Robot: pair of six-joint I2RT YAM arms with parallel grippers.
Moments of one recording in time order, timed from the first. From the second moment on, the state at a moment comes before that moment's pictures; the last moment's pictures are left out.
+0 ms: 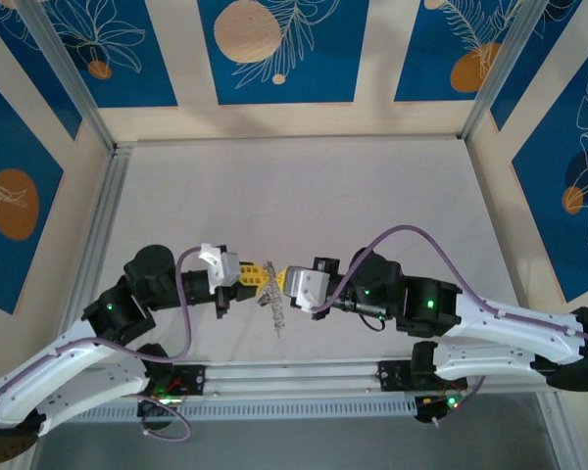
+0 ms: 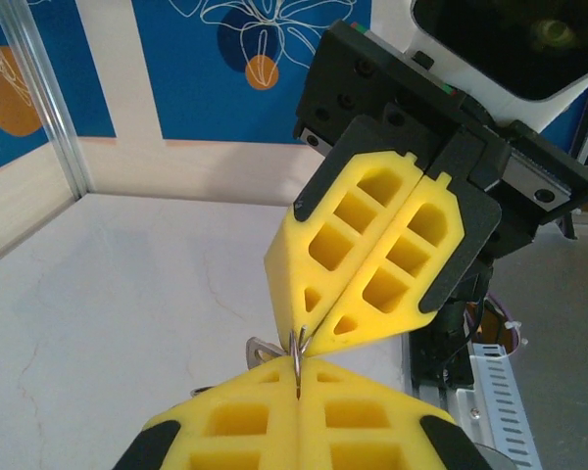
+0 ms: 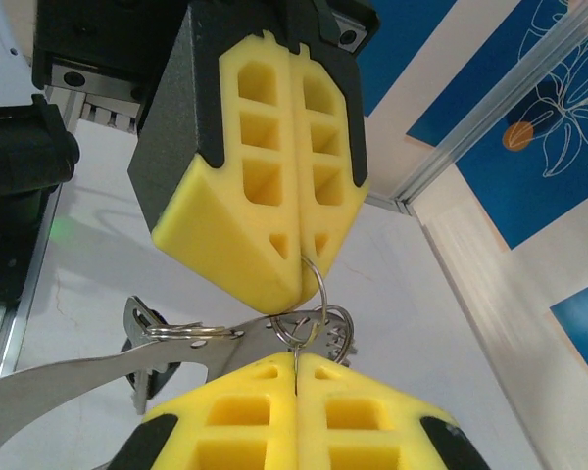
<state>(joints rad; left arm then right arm) -0.91 0.66 0.80 -0.26 0.45 0.10 1.30 0.92 0.96 -0.32 0.13 -0.53</state>
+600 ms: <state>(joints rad) -0.91 0.62 0.74 -0.17 0.44 0.04 1.29 0.94 0.90 -0.19 0.08 -0.50</state>
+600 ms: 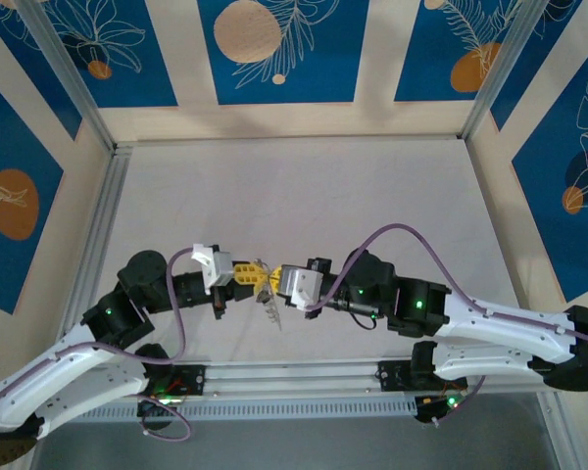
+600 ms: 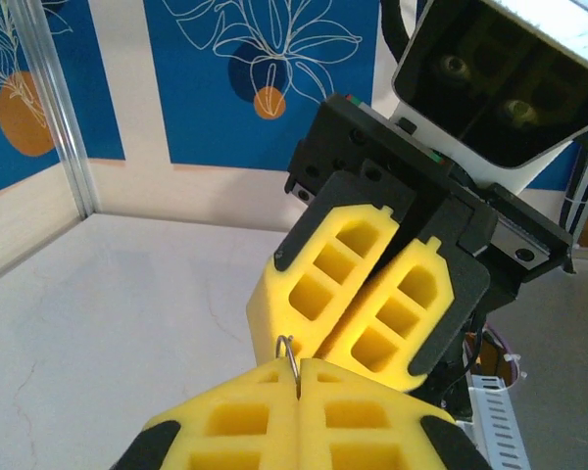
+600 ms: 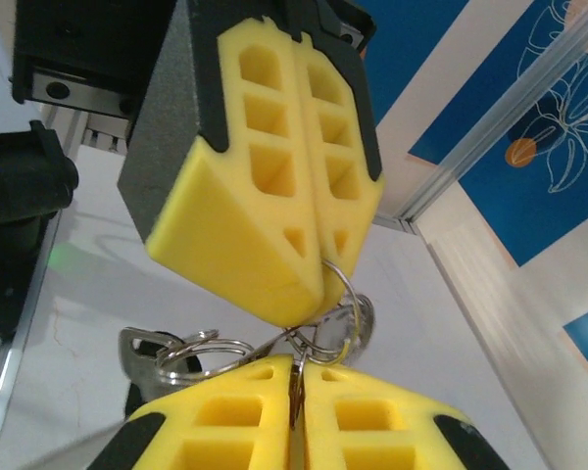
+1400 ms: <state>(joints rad) -0.91 0.60 0.72 -0.12 0.47 0.03 1.26 0.76 0.87 -0.22 0.00 -0.36</state>
